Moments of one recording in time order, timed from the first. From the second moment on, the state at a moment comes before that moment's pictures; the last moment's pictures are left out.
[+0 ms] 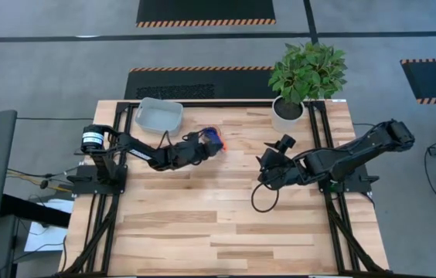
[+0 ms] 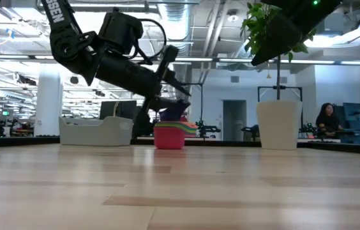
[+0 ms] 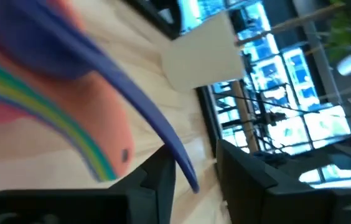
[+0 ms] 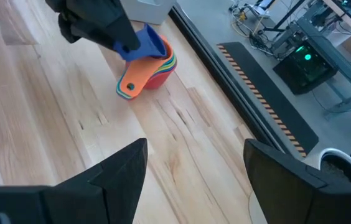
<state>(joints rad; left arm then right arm) 0.10 1.80 0.68 0.89 -0.37 -1.26 0.30 1.26 0.89 -0.58 0.94 0.37</state>
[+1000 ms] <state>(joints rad) 0.12 1.80 0.84 0.57 -0.22 -1.14 0.30 1.26 0.89 -0.58 0.89 0.41</state>
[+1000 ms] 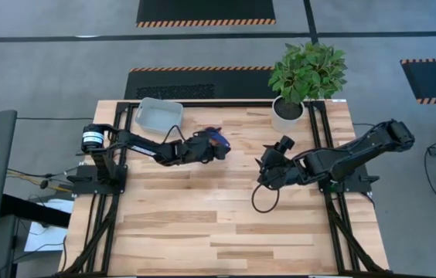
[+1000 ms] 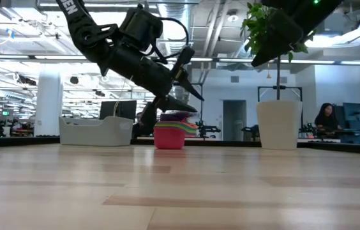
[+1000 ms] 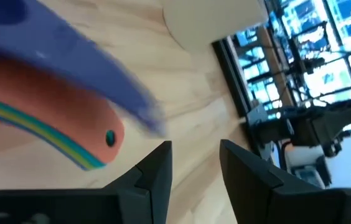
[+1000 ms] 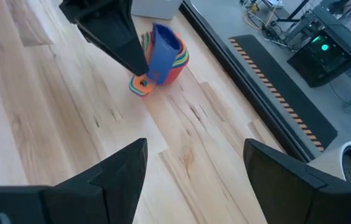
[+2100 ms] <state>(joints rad) -0.12 1.45 0.78 -0.12 -0.79 -0.94 0.00 1.48 0.74 0.23 0.41 0.21</state>
